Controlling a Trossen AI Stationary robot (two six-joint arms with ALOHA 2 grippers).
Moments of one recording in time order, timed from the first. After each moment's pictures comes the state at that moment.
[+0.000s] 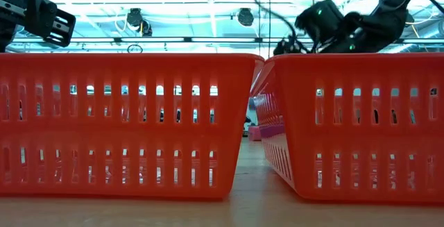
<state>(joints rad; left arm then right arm) 0.01 0.01 0.03 0.06 0.78 -0.16 -0.16 1.54 0.52 0.56 0.10 0.07</state>
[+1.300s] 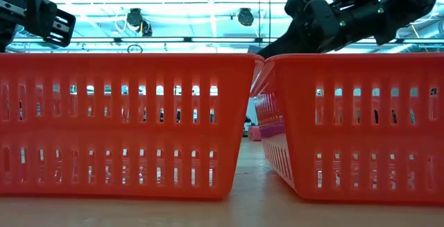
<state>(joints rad) 0.01 0.01 0.03 0.06 0.78 -0.16 0.07 1.40 0.52 0.60 0.10 0.06</state>
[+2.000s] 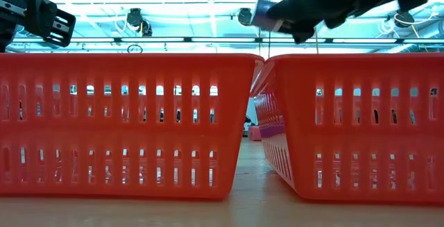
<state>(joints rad) 0.01 0.01 0.03 0.06 0.78 -0.16 0.35 1.40 0.65 0.44 0.19 0.07</state>
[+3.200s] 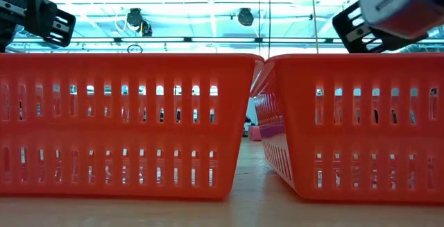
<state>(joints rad) 0.01 0.01 0.03 0.06 0.78 -0.16 0.65 1.57 0.67 0.41 0.13 0.28</state>
